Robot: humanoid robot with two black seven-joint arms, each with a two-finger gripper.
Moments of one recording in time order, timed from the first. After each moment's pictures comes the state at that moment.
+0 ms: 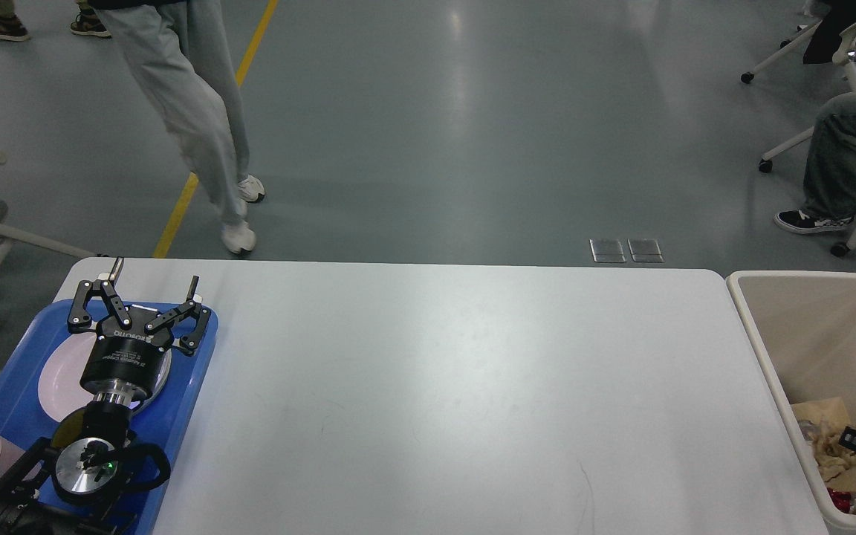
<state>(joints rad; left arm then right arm) -0.26 0.19 -1.31 -0.79 -0.05 -0.60 -0.20 0.54 -0.40 -0.99 0.08 -0.03 -0.01 -0.07</state>
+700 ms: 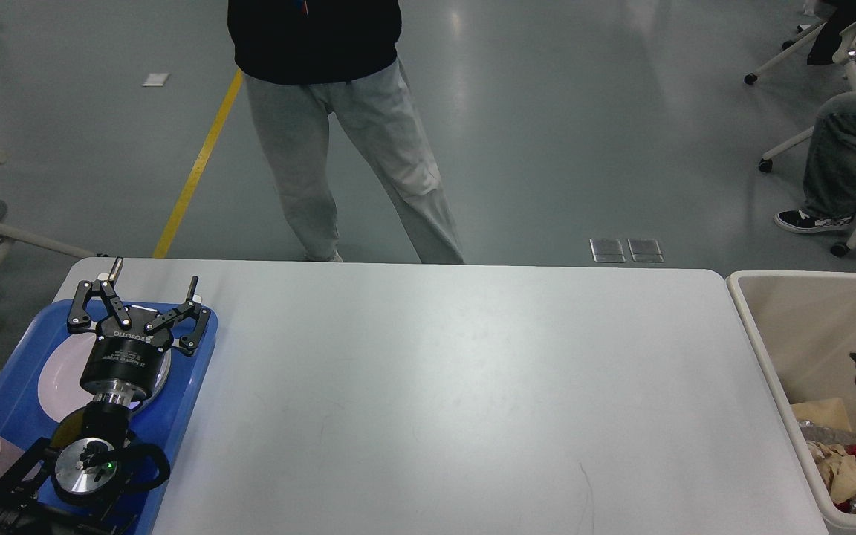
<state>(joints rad) -0.26 0.19 -1.31 -0.79 -0.05 -0.60 -0.20 0.72 -0.56 0.33 0.30 -0.03 0.00 -0.02</state>
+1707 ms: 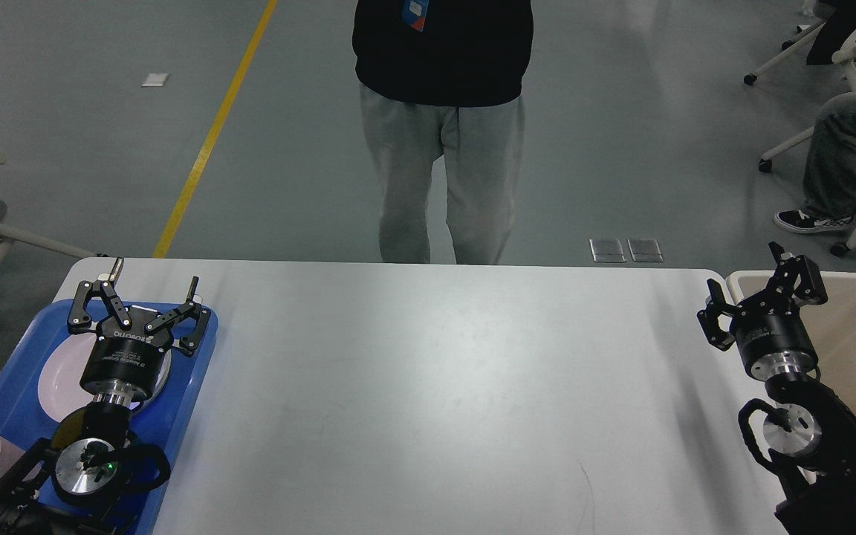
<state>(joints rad) -0.26 0.19 -1.31 -0.79 -0.05 -0.60 -0.20 0.31 -0.19 1.51 0.73 -0.63 0.26 0.29</state>
